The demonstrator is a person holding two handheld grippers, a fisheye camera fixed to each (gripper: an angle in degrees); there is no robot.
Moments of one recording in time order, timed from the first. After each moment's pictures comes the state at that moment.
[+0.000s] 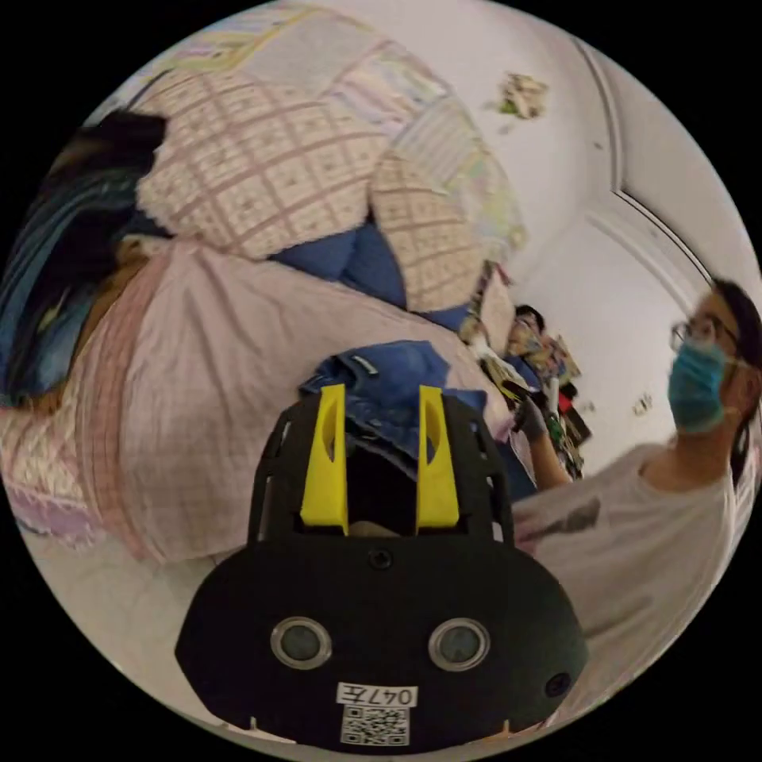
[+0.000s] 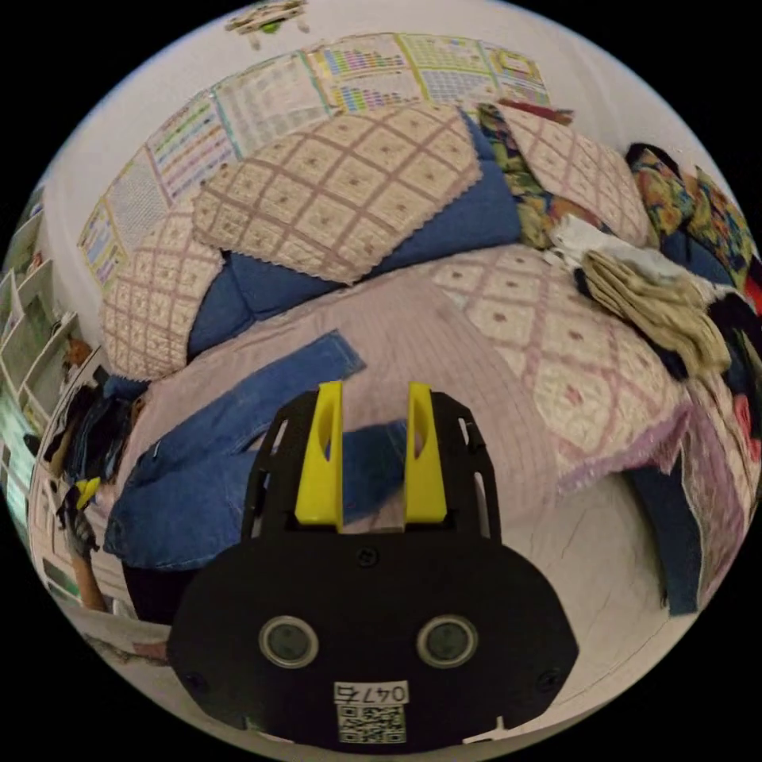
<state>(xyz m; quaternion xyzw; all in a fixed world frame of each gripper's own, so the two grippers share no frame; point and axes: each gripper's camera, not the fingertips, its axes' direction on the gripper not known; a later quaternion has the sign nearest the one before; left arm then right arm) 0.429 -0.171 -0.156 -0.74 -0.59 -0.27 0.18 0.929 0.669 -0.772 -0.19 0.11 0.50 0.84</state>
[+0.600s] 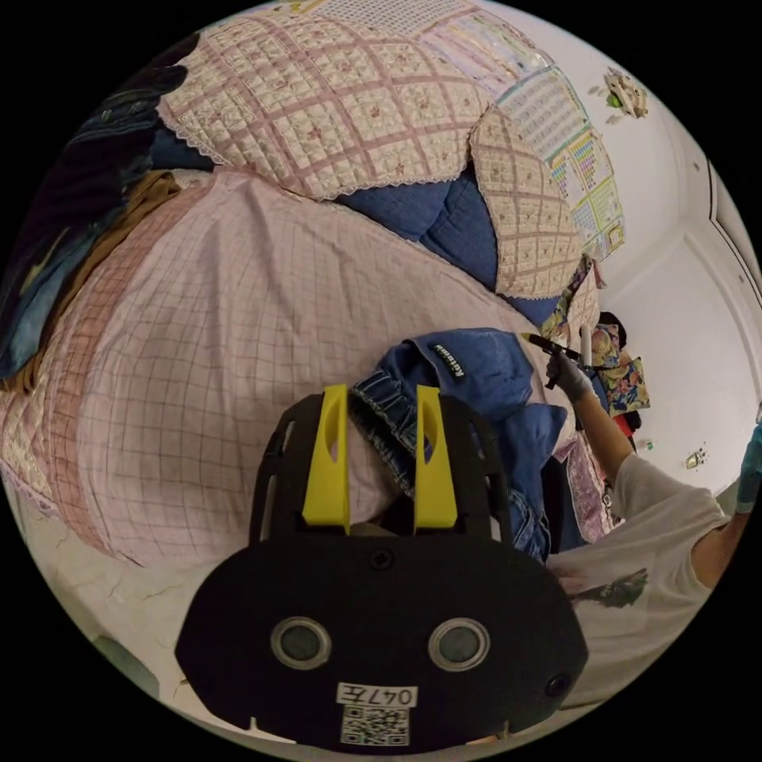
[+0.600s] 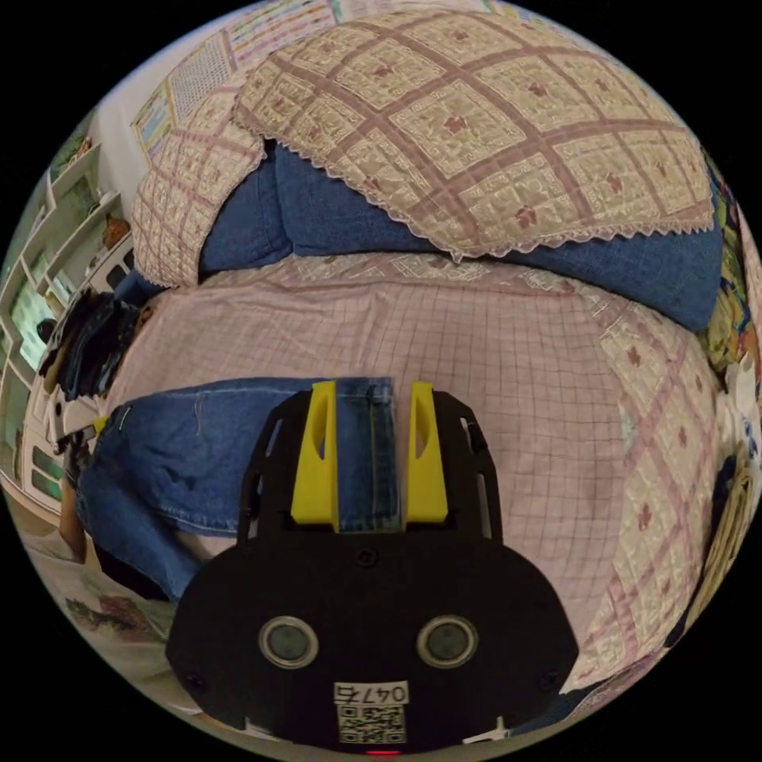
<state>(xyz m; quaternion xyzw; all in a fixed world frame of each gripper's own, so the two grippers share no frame) 0.425 -0.155 -0.283 -0.74 -0.63 -0.23 0.05 1.024 0.624 -0.479 -0.28 -0.08 0.36 0.89</state>
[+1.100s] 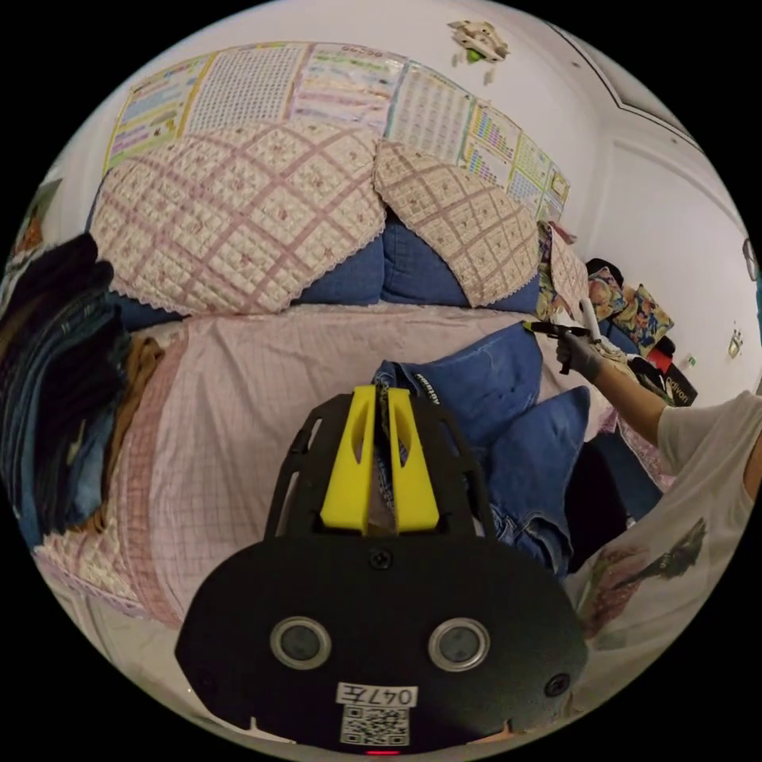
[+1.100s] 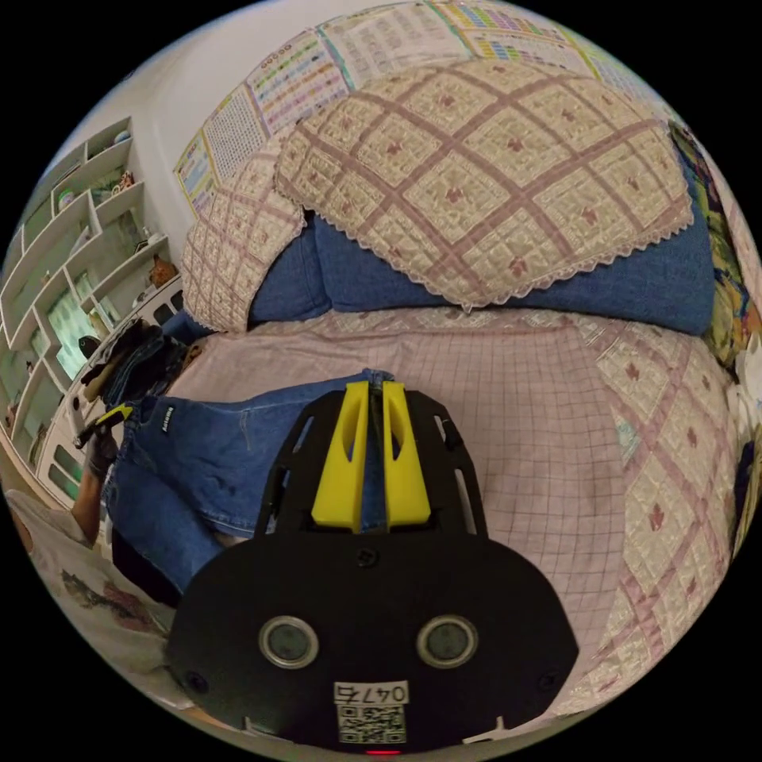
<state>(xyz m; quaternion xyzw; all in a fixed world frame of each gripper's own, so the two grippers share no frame) 0.431 -0.054 -0.187 -0.85 -0.51 -0.09 0.13 1.026 0.603 -0.553 -0.15 -0.09 0.38 0.91</state>
